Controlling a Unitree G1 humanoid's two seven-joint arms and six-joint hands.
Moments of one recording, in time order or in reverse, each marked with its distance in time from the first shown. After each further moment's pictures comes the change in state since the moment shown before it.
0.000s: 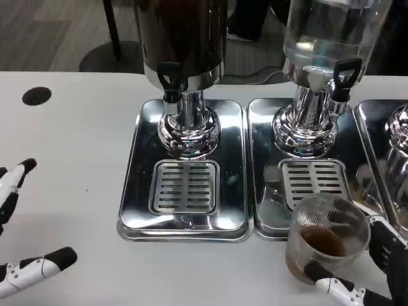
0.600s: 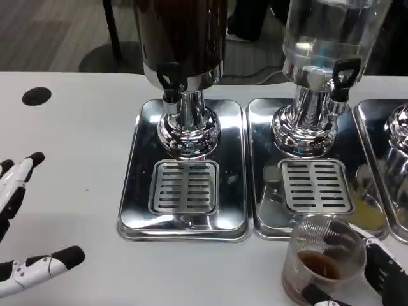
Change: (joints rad) left arm 0.024 -0.009 0.024 -0.095 0.020 0.028 -0.027; right arm 0.008 0.021 -0.010 0.151 0.013 -0.124 0.033
